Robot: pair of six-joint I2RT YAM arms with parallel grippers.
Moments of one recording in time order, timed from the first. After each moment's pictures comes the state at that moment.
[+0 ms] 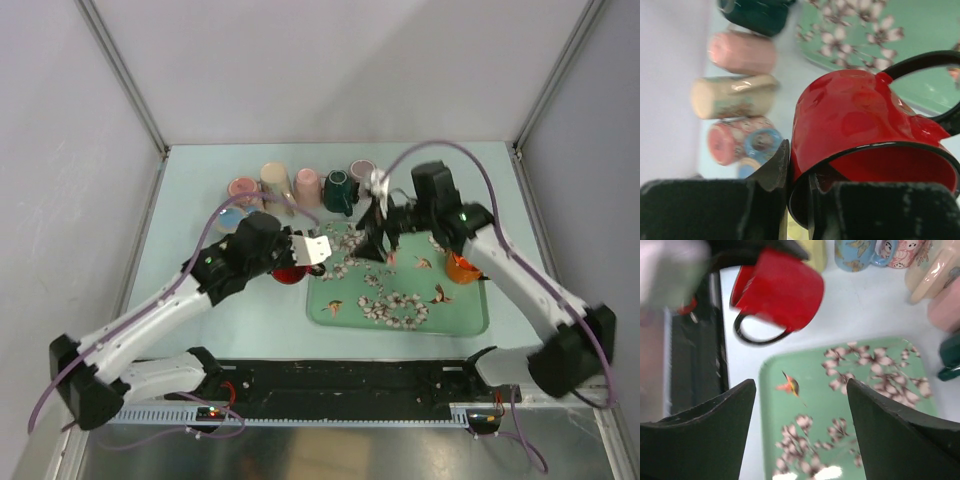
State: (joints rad) left arm -0.77 1.02 0.92 -0.47 -0.11 0.83; right arm 0.48 1.41 1.30 -0.50 -0.88 -0.27
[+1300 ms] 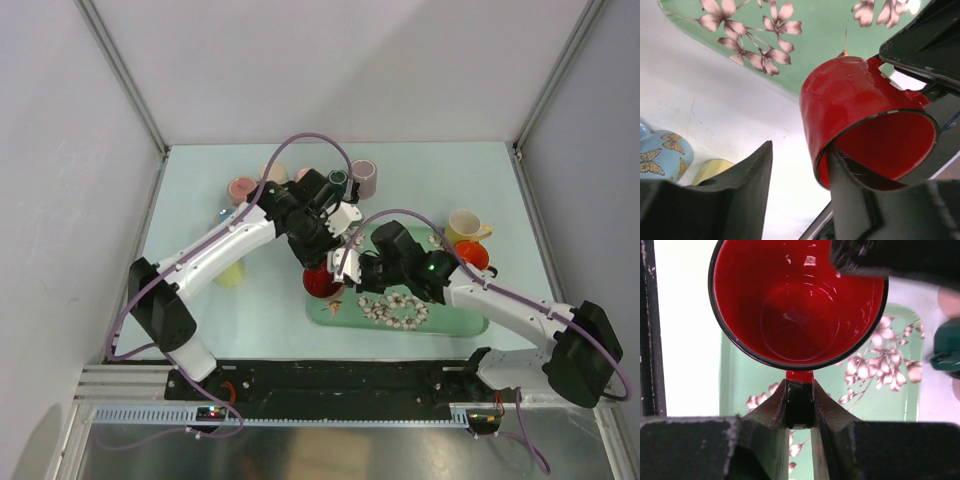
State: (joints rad) left arm -0.77 1.64 1.57 -1.13 0.13 0.30; right arm 0.85 1.26 0.92 -0.37 -0.33 -0.69
